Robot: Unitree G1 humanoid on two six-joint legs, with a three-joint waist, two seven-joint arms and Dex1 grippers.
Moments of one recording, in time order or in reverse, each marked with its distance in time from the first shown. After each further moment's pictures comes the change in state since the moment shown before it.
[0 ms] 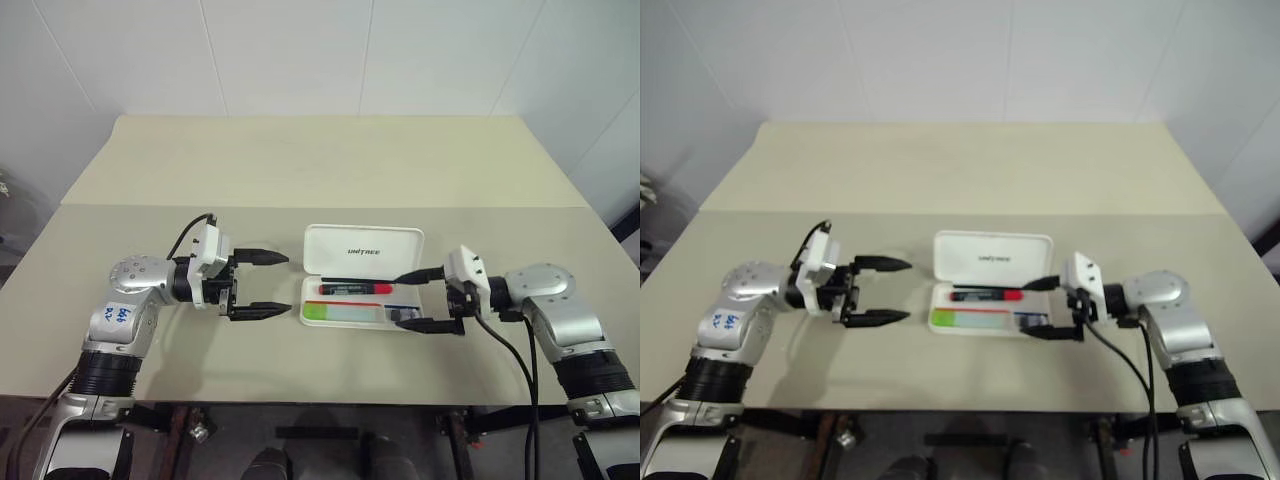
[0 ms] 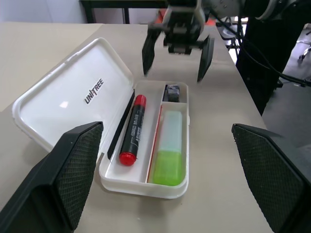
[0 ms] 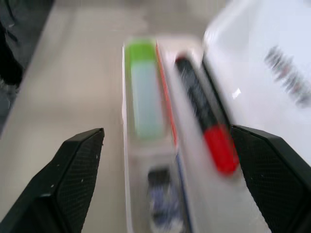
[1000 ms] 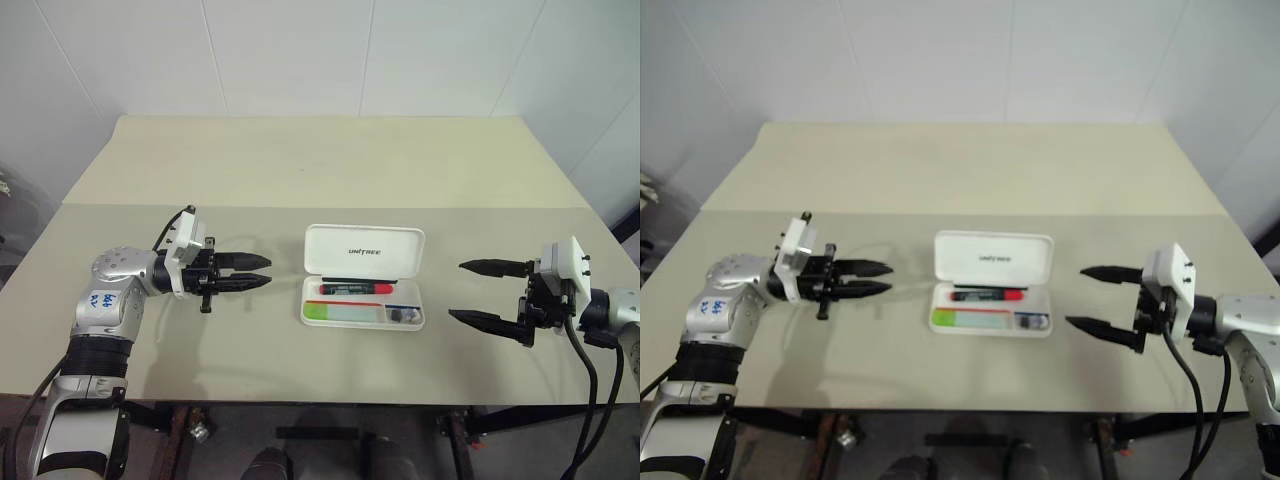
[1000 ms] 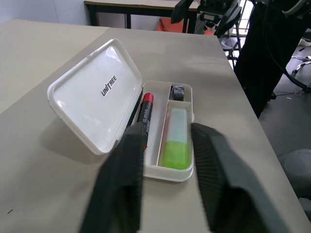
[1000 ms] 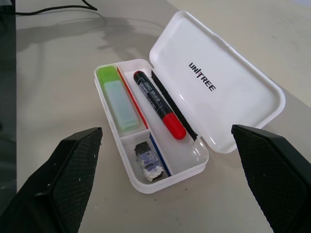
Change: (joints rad) left arm -0.082 0.041 0.045 0.191 -0.029 -0.020 -0.125; right arm 0.330 -0.171 -0.317 -0.300 0.185 0.165 -0.151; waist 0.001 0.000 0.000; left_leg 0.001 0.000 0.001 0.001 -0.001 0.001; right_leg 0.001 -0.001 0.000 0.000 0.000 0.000
